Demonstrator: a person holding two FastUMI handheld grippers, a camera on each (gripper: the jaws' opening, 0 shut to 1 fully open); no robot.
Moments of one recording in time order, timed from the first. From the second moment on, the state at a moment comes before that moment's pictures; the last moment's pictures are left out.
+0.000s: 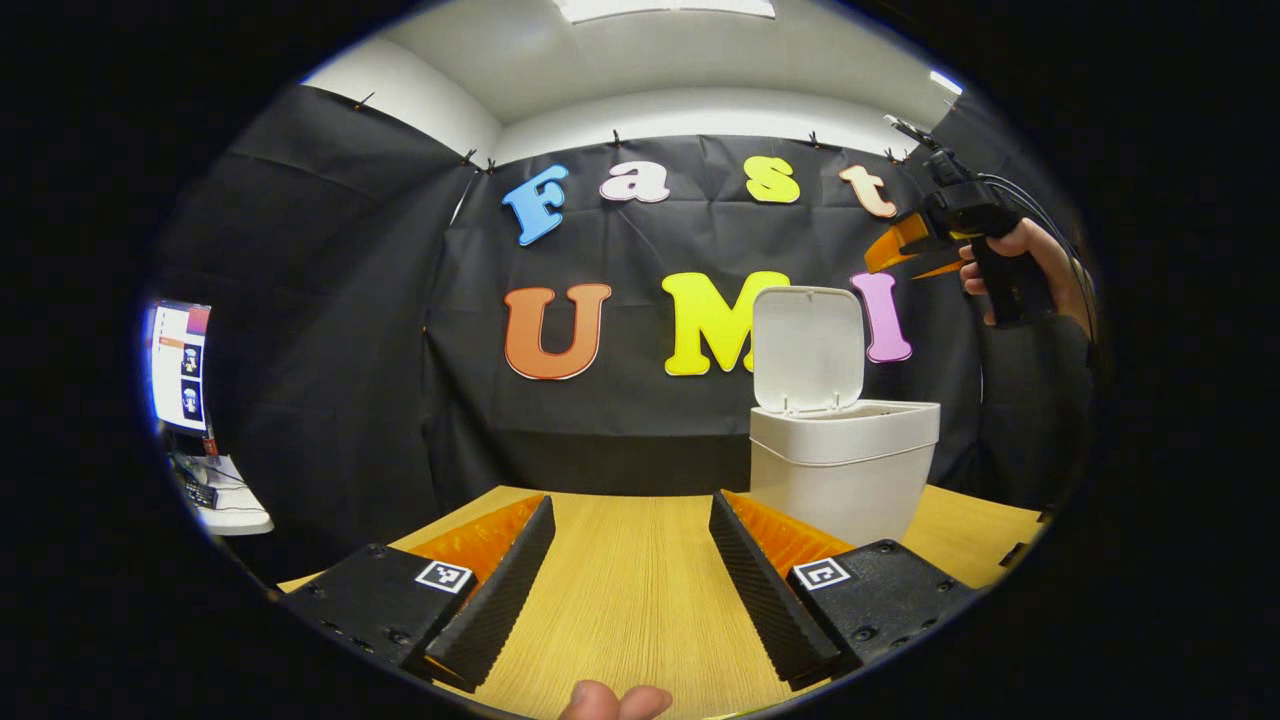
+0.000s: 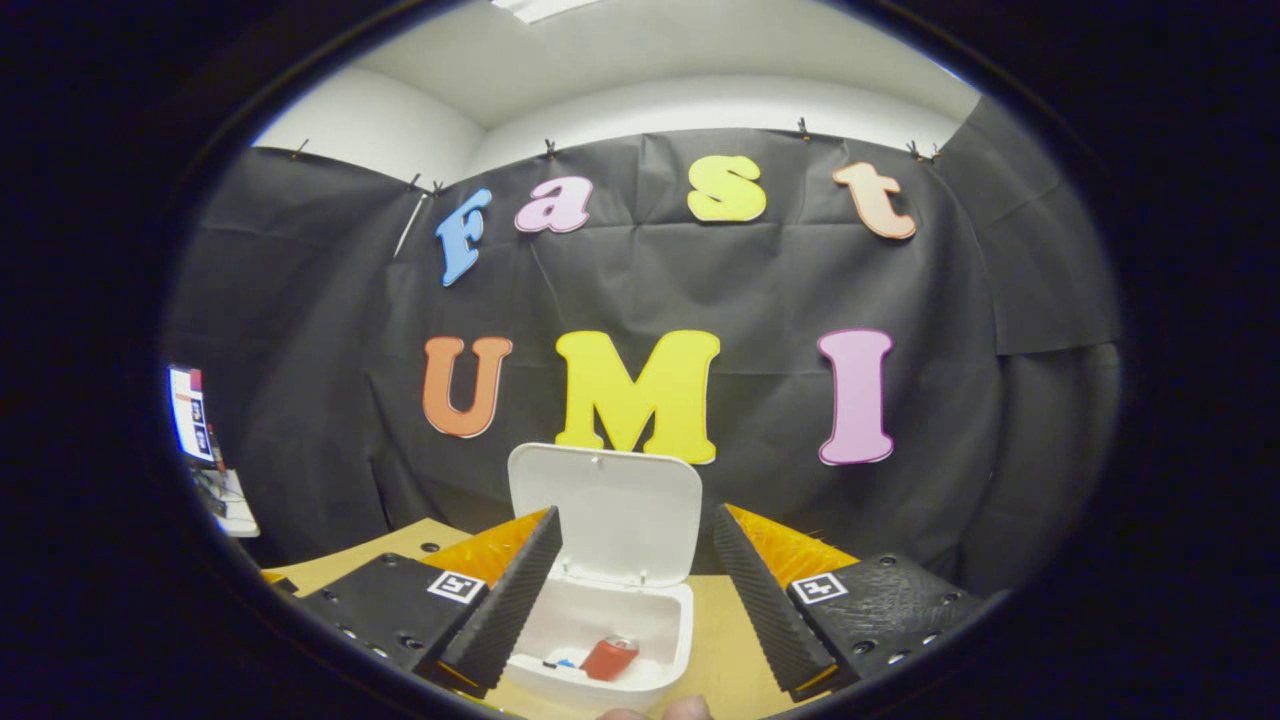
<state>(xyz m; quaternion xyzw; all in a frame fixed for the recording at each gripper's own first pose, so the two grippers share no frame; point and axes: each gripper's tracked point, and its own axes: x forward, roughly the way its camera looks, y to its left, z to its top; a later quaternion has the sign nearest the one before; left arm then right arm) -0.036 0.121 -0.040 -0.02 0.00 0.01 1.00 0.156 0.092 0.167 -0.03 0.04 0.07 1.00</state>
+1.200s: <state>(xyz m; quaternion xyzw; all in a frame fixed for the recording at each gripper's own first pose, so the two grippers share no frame) -0.044 0.154 -0.030 -0.04 -0.01 0.04 1.00 0.313 0.150 0.174 -0.02 0.03 0.05 1.00</state>
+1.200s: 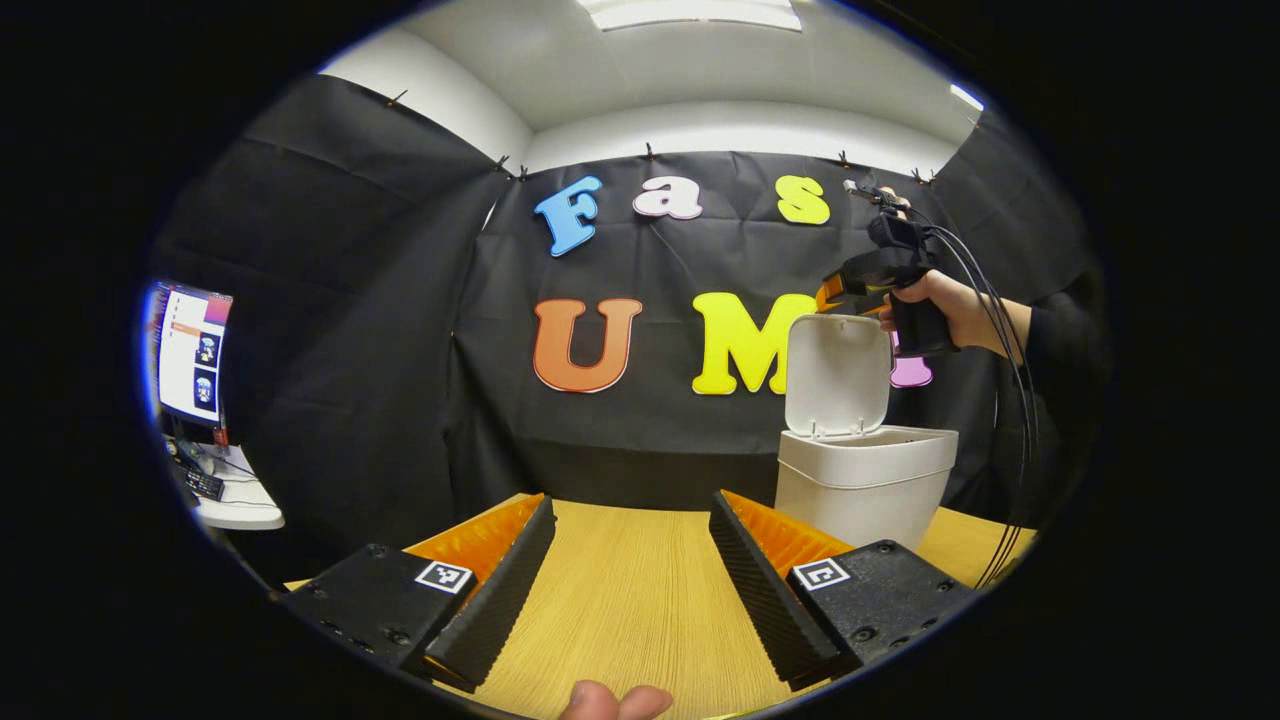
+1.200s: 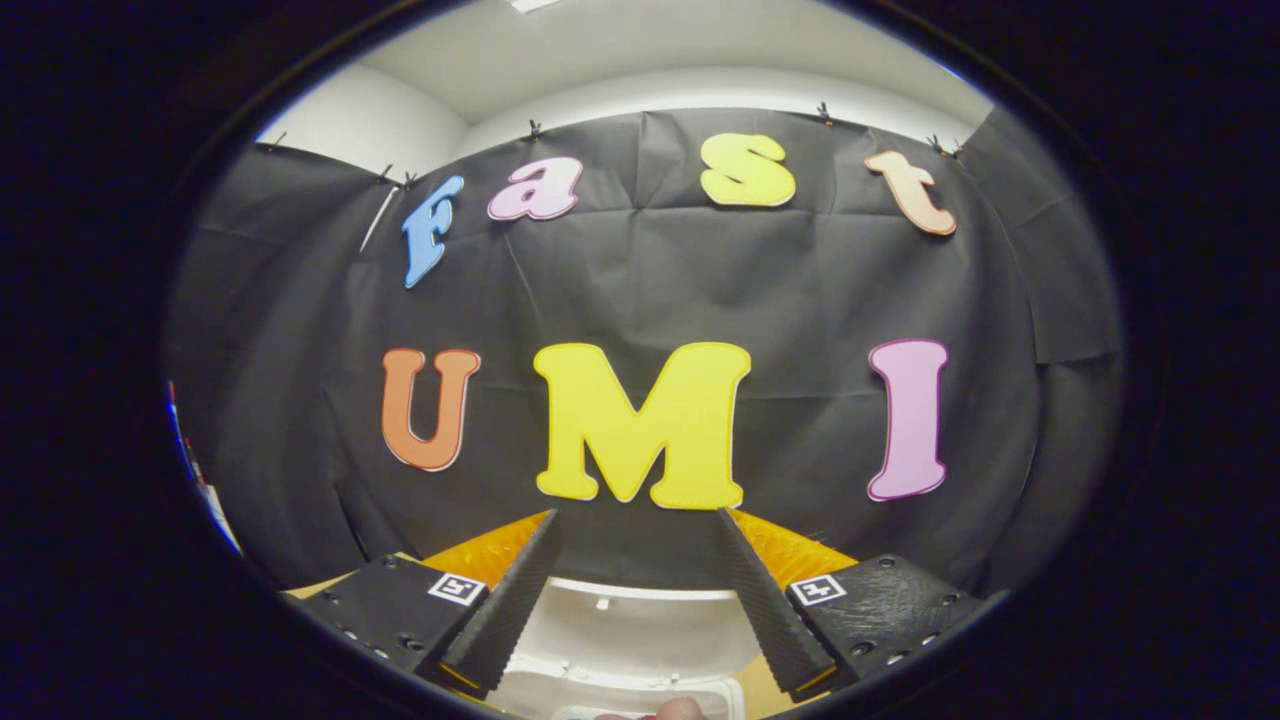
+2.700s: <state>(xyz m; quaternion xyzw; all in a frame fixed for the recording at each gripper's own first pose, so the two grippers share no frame) -0.043 0.134 -0.031 -0.04 -0.01 0.03 1.00 0.159 0.155 0.015 0.01 0.18 0.12 0.98</state>
